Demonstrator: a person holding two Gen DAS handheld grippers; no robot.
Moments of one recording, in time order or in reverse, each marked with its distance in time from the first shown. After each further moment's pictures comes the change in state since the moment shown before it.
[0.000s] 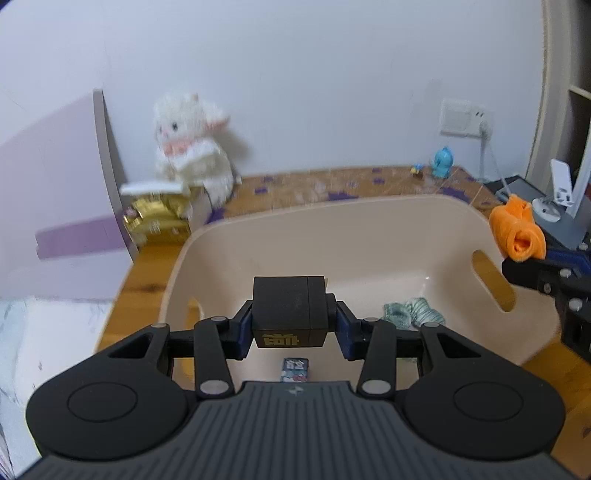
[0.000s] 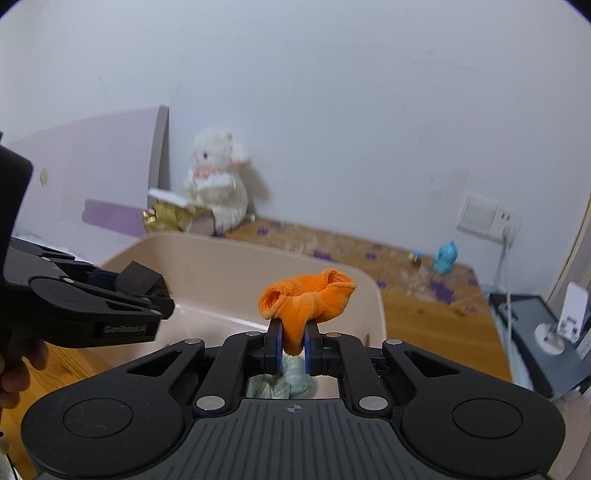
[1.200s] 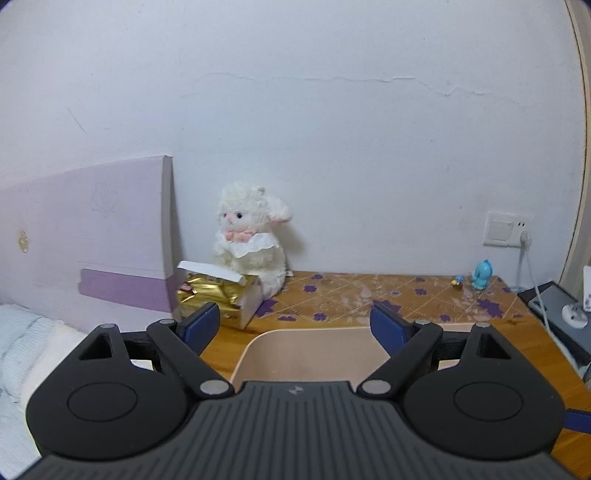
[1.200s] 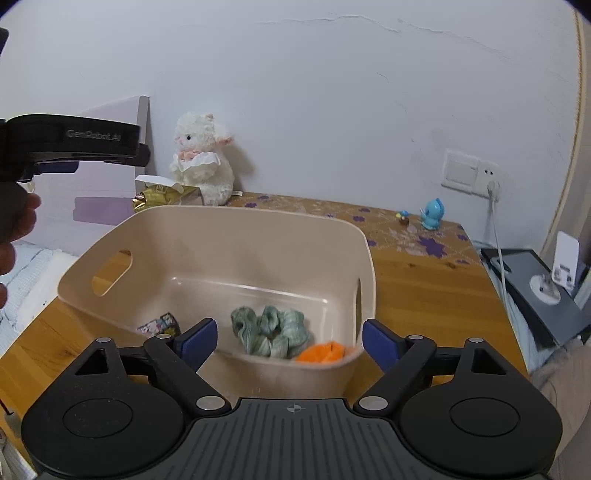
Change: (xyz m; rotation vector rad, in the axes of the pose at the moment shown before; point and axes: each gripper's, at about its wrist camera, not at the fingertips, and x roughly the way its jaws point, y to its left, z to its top) left arm -0.054 0.020 0.035 -0.140 -0.288 0.141; right arm -0.019 -0.008 -0.036 0.098 0.044 -0.025
